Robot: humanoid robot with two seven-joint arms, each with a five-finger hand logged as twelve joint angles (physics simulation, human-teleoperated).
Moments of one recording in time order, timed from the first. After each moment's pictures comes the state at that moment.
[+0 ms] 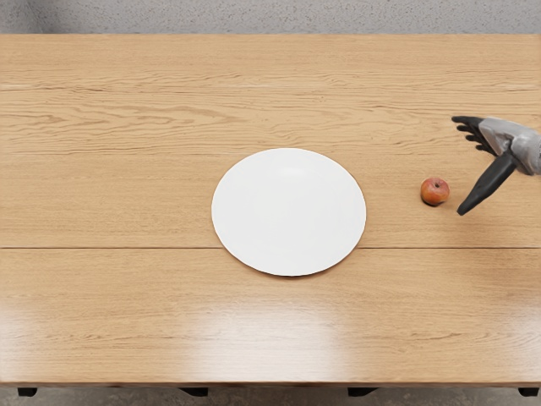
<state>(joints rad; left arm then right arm) 0.01 0.00 0.00 -0.17 0.06 0.00 -0.61 0.59 -0.85 0.95 1.55 -0.92 0.14 -0.61</state>
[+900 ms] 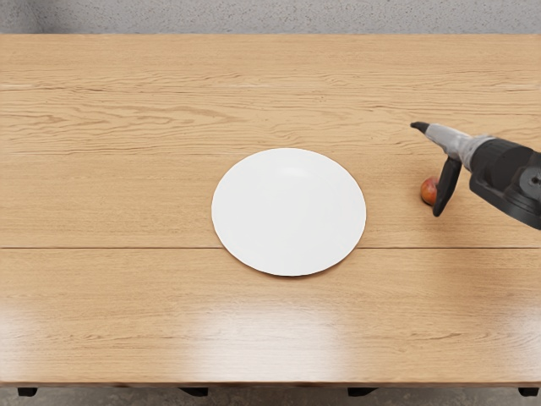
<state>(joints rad) 0.02 0.00 0.09 -0.16 0.06 0.00 -0.61 0.98 -0.71 0.34 1.41 -1.14 -0.01 -0.61</state>
